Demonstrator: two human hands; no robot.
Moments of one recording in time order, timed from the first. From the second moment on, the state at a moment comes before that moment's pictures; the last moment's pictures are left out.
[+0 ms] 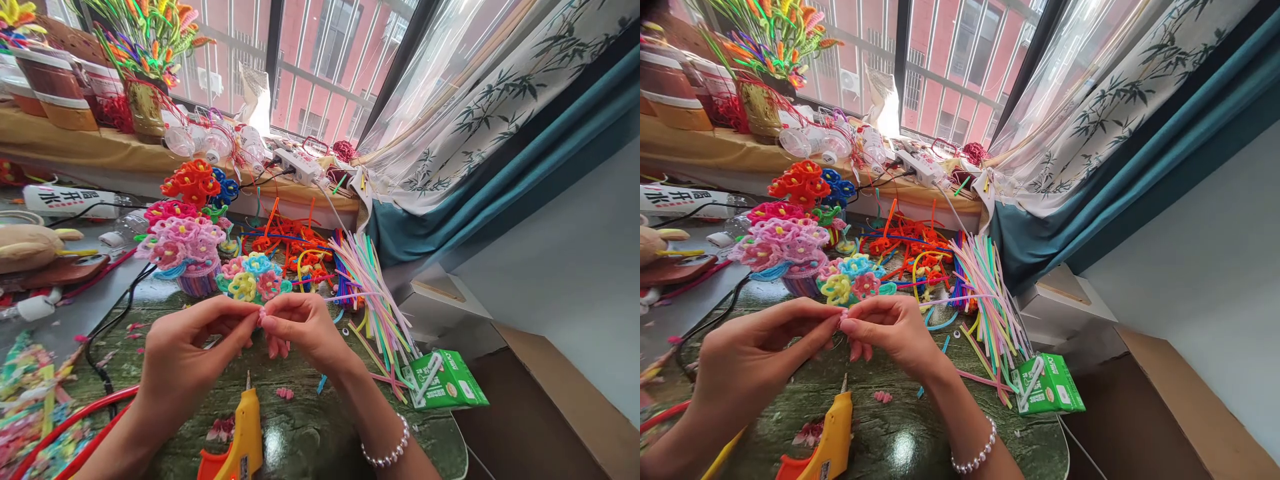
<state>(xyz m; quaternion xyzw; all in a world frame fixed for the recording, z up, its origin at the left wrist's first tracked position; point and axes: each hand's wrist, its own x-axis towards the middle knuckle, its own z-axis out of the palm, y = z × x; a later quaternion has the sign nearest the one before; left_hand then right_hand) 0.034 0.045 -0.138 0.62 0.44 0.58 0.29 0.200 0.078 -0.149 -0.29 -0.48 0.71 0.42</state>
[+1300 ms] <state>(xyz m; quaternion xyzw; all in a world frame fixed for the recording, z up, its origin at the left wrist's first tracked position) 0.038 0.041 -0.148 0.58 0.50 0.60 0.22 0.196 0.064 -0.151 -0.39 -0.61 0.42 0.54</state>
